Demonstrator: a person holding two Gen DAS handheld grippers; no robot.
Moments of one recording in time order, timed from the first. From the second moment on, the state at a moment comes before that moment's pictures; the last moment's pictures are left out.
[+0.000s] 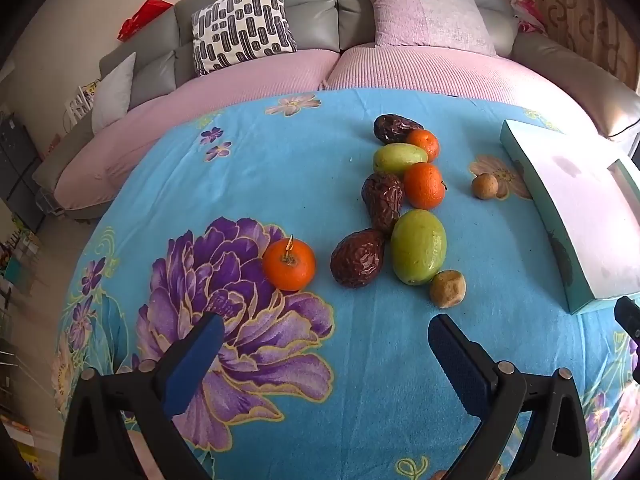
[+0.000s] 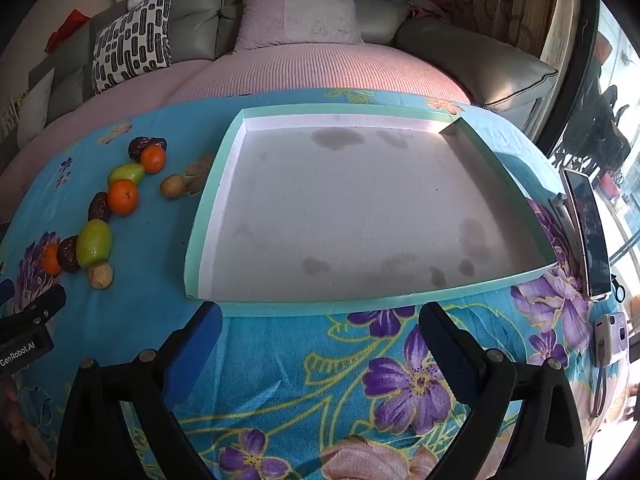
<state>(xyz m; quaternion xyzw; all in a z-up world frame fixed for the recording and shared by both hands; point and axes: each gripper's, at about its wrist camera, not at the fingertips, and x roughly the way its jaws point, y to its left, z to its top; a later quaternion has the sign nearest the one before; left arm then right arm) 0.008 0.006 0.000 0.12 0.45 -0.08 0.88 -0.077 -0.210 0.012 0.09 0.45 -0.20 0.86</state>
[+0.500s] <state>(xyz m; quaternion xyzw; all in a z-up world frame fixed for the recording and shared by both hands) 0.008 0.006 0.003 0.11 0.45 -0.08 0.88 -0.076 -0.210 0.010 0.09 0.46 -0.20 0.86</state>
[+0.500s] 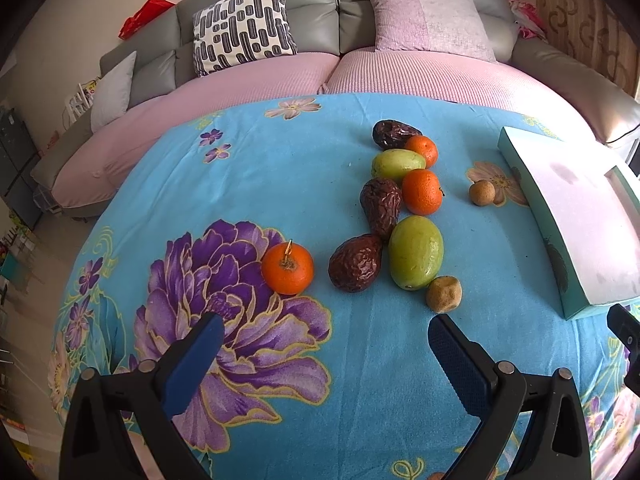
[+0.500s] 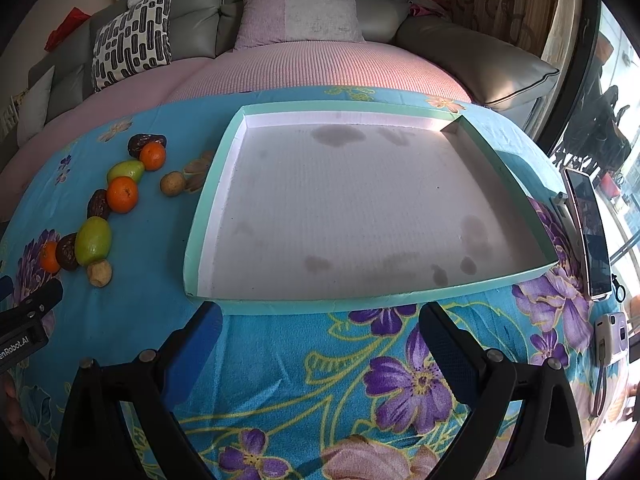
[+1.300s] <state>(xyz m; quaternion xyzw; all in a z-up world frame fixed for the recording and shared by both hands) 0.007 0.004 0.002 0.11 0.45 -0.09 0.88 -0.077 -0.212 0.009 0.09 0.46 -0.20 0.86</state>
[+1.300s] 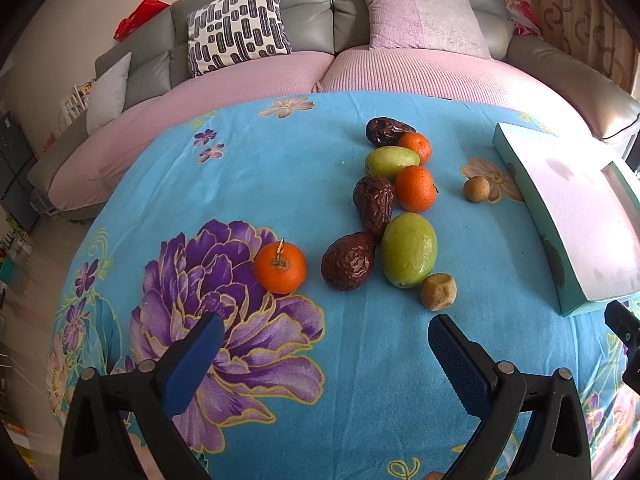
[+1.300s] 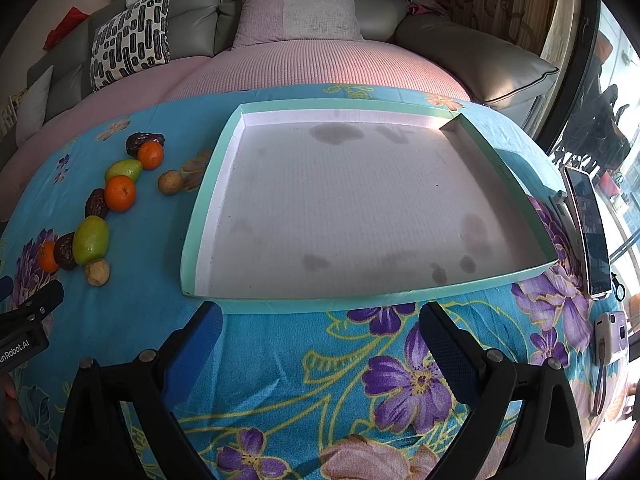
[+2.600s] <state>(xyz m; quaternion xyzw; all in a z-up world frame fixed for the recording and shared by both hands) 0.006 0.008 0.010 0.11 0.42 -0.11 0.89 -0.074 -0.205 0.014 0.08 0.44 -0.20 0.87</state>
